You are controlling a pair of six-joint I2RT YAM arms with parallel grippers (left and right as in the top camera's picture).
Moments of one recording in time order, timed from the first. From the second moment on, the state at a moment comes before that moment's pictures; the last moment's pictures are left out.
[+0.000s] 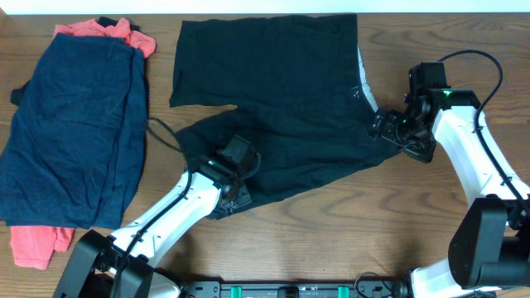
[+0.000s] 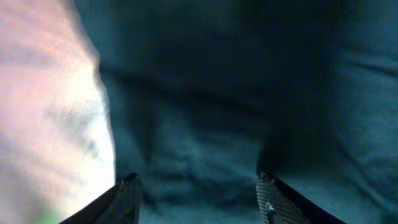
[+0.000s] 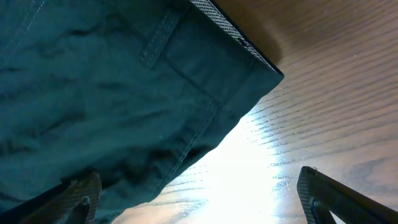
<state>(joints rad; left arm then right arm) -0.54 1.48 0.80 -0.80 -0.03 -0.83 0.01 1.69 1.25 -0.99 -0.10 0.47</state>
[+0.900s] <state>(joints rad) -0.54 1.50 0.68 -0.76 0.02 -0.11 0.01 1.69 1.25 -1.05 -0.10 0.38</state>
